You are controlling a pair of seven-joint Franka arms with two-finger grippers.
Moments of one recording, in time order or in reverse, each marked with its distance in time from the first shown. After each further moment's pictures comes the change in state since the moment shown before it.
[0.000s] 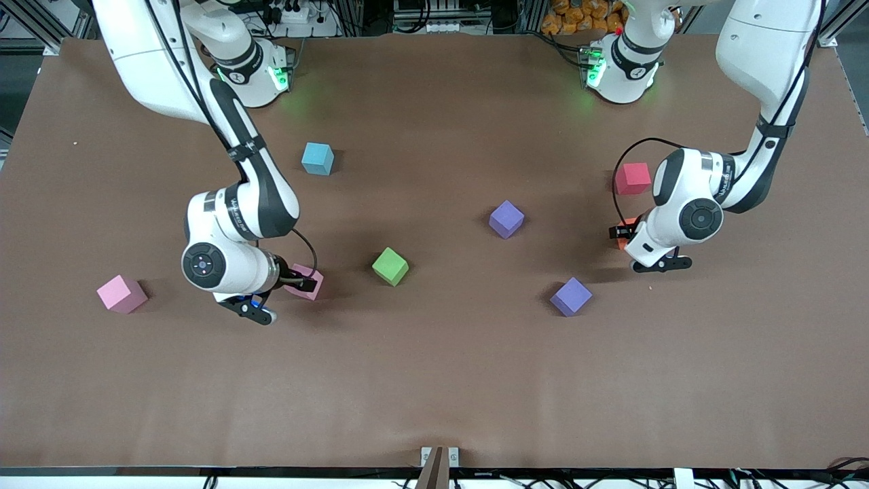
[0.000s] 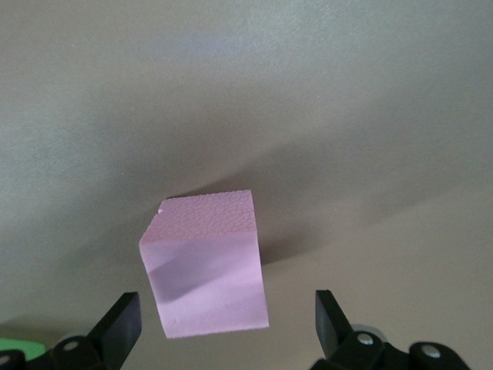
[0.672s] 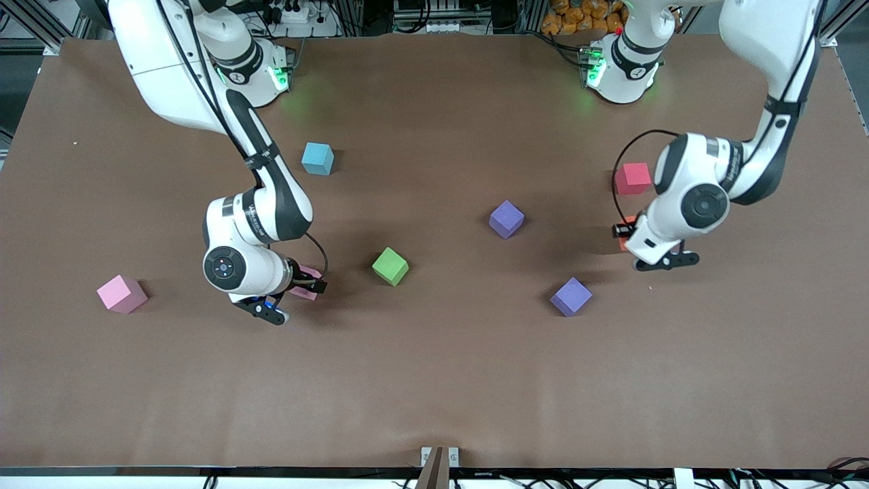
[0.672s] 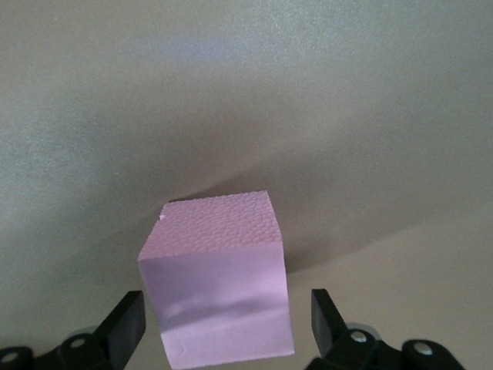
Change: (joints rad) left arm -0.036 -0.144 -0.092 0.038 0.003 -0.141 -0.149; right arm 0.022 0.040 -0.001 0.000 0.000 0.035 0.021
